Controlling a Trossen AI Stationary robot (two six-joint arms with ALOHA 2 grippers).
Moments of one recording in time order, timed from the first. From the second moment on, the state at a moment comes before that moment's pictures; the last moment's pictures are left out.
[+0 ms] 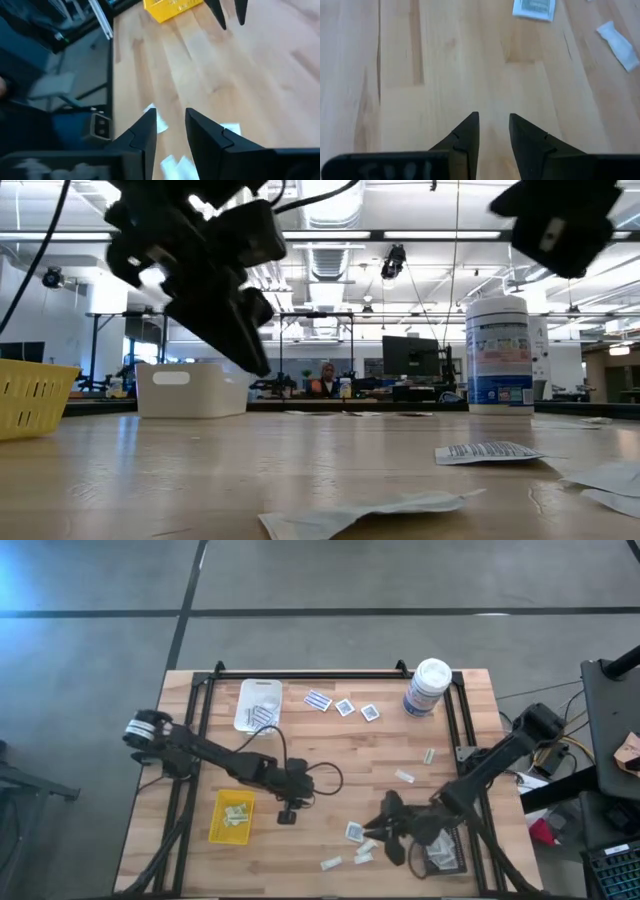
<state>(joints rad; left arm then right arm) -0.24 1.62 0.93 -0.19 0.02 -0.11 0.68 1.47 0.81 0.05 0.44 0.90</state>
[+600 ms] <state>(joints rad) -0.30 1.57 0.93 -0.37 0.01 -0.23 0.51 1.91 1.17 0.05 -0.11 0.47</state>
